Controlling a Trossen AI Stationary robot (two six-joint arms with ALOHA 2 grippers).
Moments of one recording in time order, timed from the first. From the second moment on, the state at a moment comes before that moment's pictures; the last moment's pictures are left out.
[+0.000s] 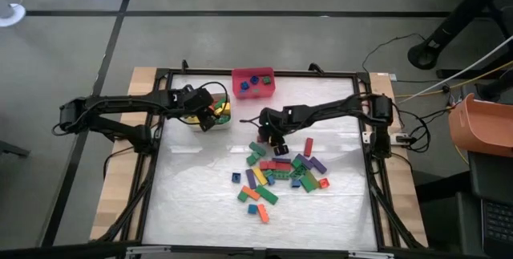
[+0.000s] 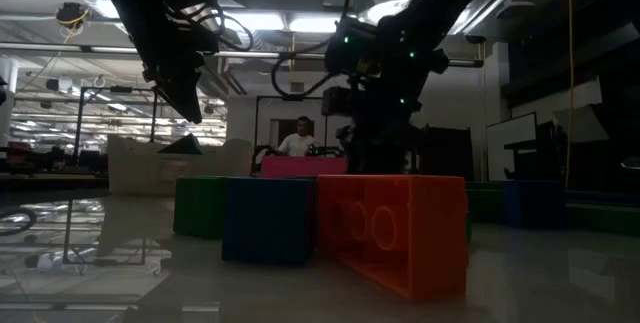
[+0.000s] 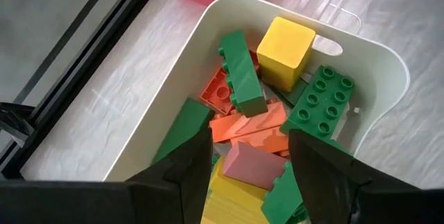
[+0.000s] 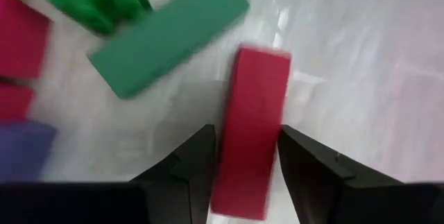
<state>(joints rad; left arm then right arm) 0.30 1.14 0.77 -0.67 -0.39 -0.18 -0.13 1.95 1.22 -0.38 -0.10 -0.42</state>
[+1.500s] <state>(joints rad) 0.15 0.88 0.77 -0.66 -0.36 -0.35 -0.22 2.19 1.59 0.23 -0.05 -0.60</state>
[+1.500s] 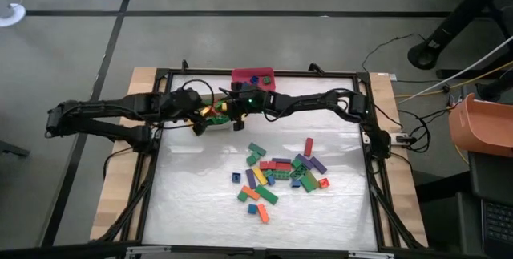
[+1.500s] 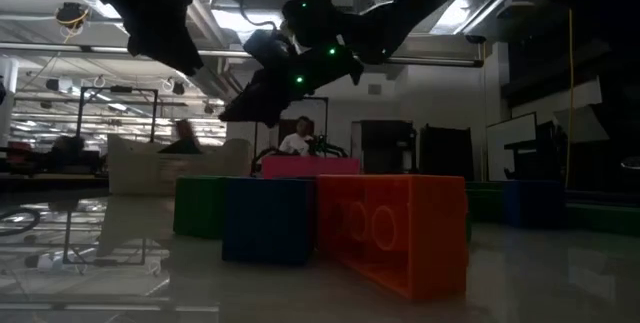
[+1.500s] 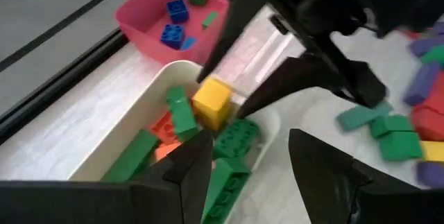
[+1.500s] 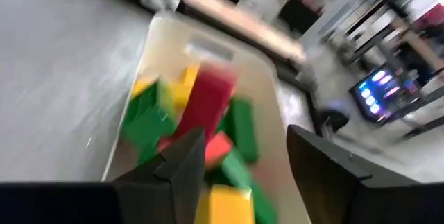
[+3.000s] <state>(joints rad) -0.32 1.60 0.65 0.16 -0.07 -0.24 -0.39 1.79 1.69 -0.89 -0.01 -0.74</state>
